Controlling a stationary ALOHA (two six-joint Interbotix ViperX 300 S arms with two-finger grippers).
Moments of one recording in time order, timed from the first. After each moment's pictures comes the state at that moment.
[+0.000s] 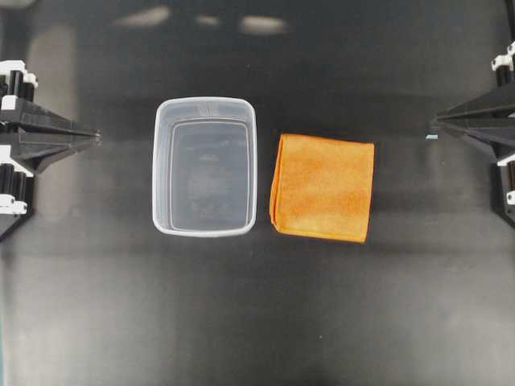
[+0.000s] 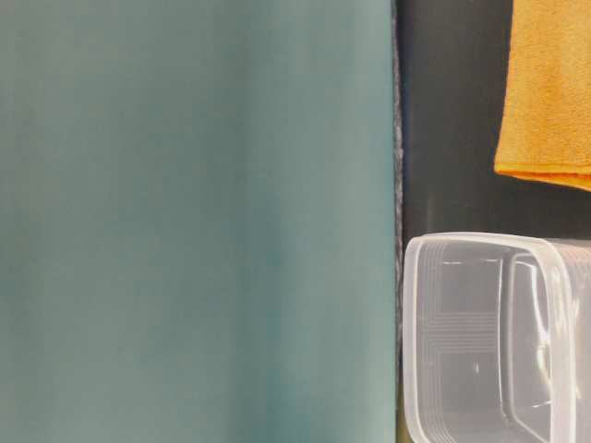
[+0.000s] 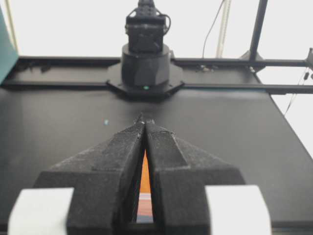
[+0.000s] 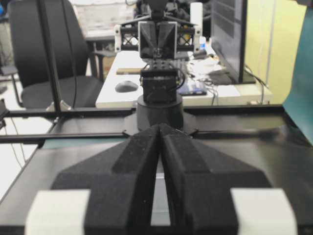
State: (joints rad) left arm 0.00 -0.96 1.17 0.00 -0.29 0.00; right arm 0.00 -0.97 1.18 0.00 -0.29 0.00
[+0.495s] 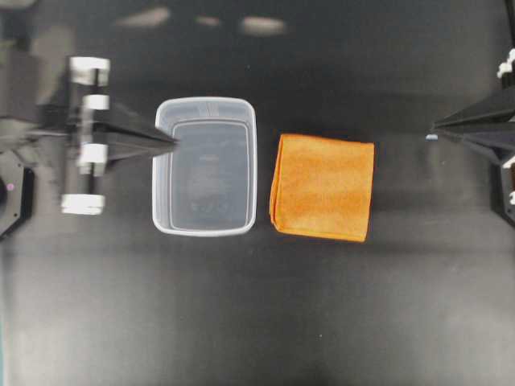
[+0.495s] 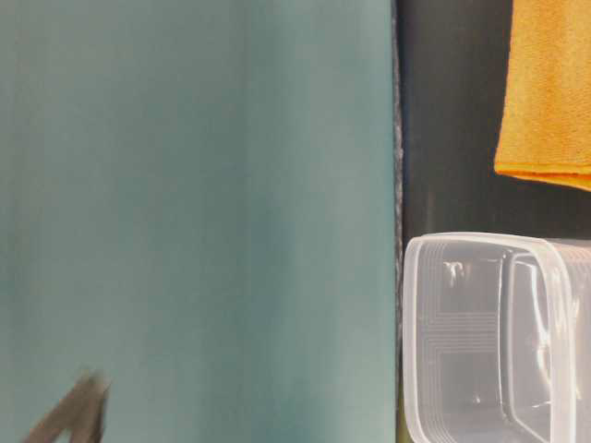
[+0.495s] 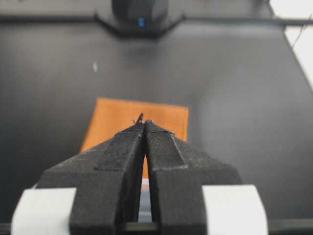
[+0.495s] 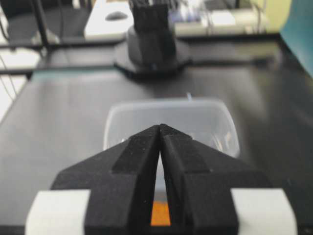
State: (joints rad) left arm -0.02 -0.51 0.75 0.04 0.06 -0.05; right arm -0.03 -1.08 1.19 0.01 0.05 0.01
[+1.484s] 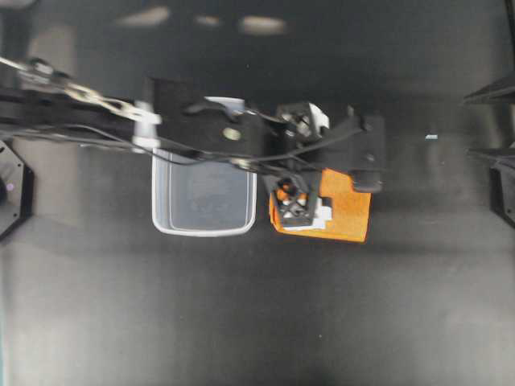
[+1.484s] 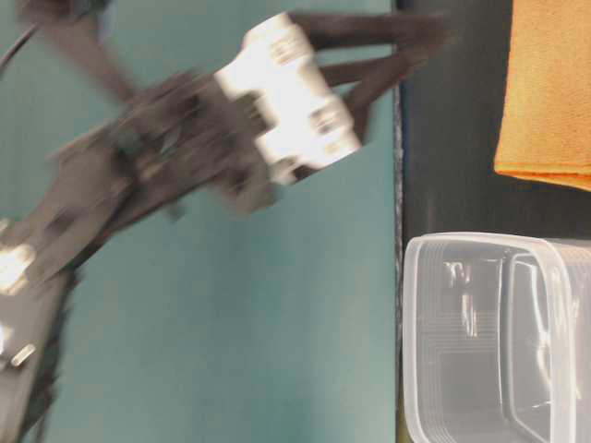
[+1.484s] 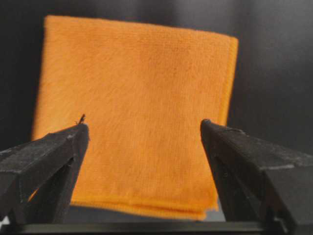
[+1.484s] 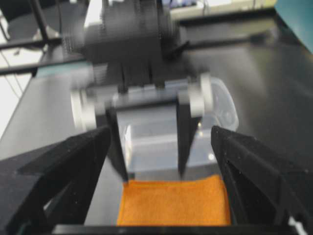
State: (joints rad) left arm -0.02 0.42 -0.11 0.04 0.68 -0.01; right arm -0.05 -1.27 1.22 0.01 0.19 0.08
